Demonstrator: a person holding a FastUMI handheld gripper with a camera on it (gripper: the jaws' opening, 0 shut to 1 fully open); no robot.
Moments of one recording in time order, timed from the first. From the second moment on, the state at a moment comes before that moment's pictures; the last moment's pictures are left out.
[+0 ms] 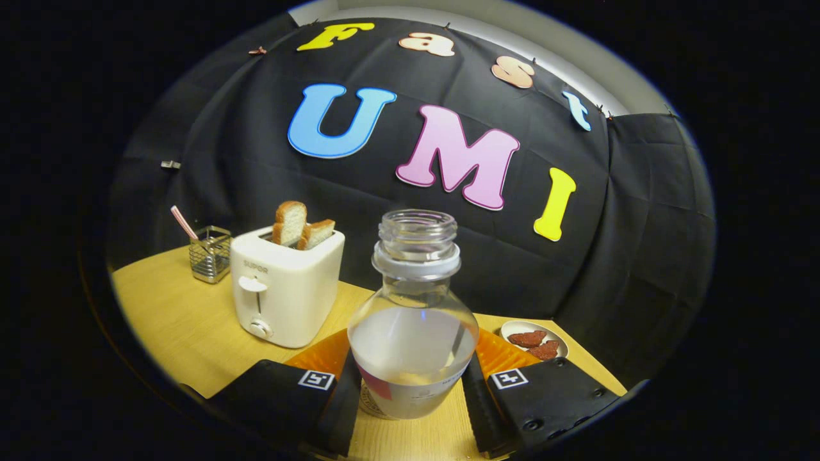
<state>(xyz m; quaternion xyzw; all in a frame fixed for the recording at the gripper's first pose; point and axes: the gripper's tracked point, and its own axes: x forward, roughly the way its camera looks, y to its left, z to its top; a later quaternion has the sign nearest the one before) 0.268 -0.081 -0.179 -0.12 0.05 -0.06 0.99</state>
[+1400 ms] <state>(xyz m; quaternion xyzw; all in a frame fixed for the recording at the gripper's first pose) 0.265 -0.095 -0.248 0.02 0.16 -0.06 0.99</state>
